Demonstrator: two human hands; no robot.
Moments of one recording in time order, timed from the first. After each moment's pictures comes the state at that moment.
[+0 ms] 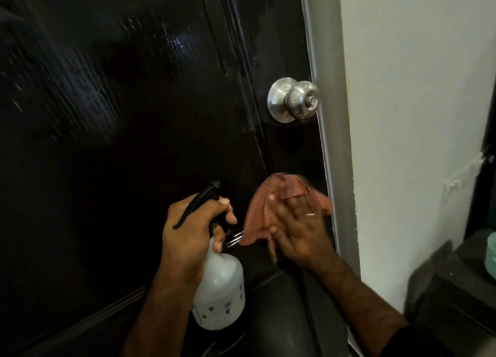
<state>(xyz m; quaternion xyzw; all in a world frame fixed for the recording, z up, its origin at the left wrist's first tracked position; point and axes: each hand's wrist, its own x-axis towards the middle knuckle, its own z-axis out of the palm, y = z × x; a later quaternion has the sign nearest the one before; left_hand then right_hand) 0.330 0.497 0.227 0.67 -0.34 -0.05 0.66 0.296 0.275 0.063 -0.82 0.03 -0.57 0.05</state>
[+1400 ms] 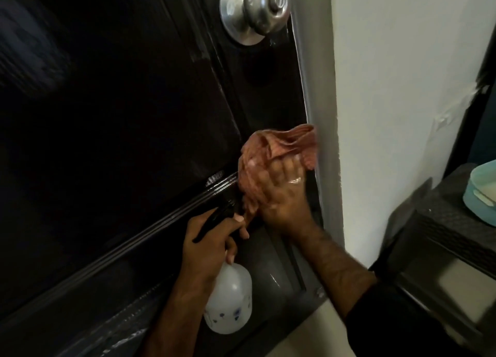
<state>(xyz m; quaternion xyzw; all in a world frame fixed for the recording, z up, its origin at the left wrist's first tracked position) 0.326 0.480 0.102 0.73 -0.24 -0.18 0.61 0.307 0.278 0.006 -0.81 0.06 -0.58 0.05</state>
